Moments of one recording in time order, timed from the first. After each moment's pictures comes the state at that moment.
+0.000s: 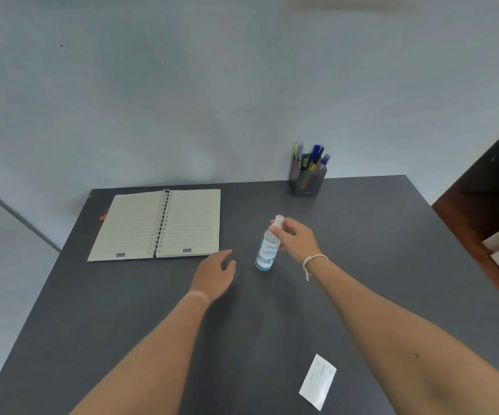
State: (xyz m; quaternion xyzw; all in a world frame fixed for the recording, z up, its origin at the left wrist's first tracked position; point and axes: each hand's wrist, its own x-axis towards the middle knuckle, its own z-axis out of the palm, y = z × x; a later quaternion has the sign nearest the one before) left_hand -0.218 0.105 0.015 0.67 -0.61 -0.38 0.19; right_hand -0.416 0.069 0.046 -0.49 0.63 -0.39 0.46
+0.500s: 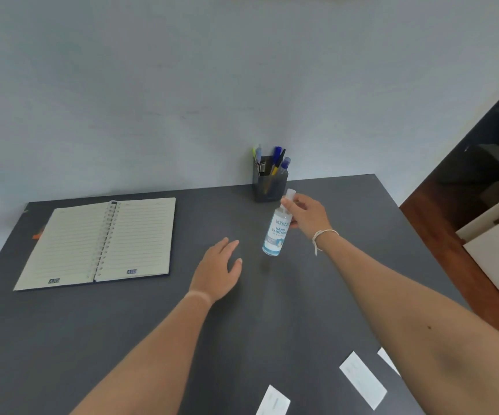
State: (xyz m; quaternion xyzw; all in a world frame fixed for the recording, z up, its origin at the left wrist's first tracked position) left_hand -0.320 0.059 0.007 0.60 -0.72 -0.30 0.17; right_hand -0.536 0.000 0.063 -0.45 0.66 -0.41 0.43
